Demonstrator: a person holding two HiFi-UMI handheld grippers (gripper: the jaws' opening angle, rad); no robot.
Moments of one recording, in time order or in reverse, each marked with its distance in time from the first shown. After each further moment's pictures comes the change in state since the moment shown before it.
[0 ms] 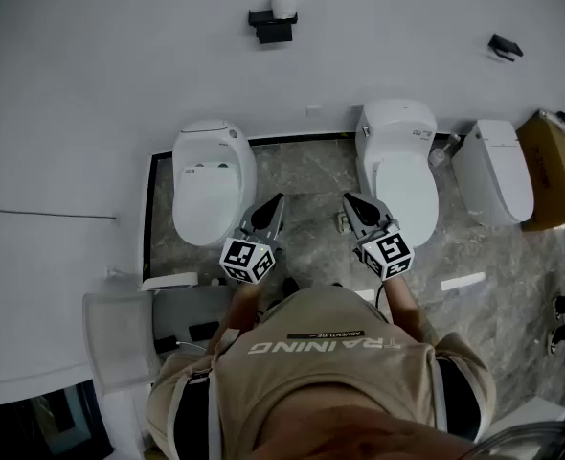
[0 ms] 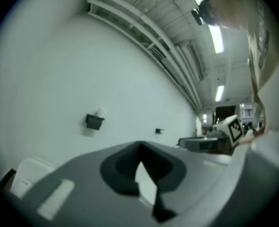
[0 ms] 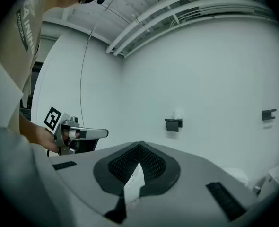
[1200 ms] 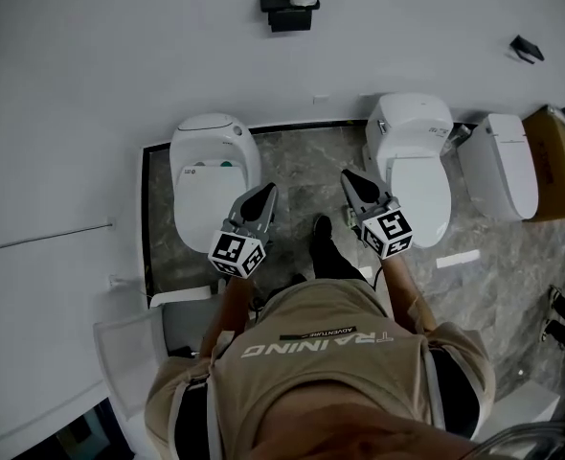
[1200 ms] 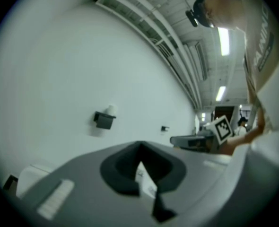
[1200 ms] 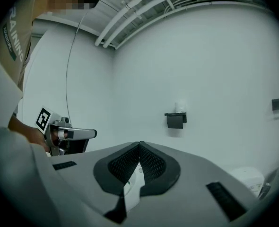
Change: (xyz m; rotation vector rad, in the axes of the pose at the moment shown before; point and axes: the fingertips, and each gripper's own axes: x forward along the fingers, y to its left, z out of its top) left arm 0.035 0.147 0.007 -0.015 0.045 -0.041; right arm 0.163 -0.032 -0.002 0.059 0.034 -0.036
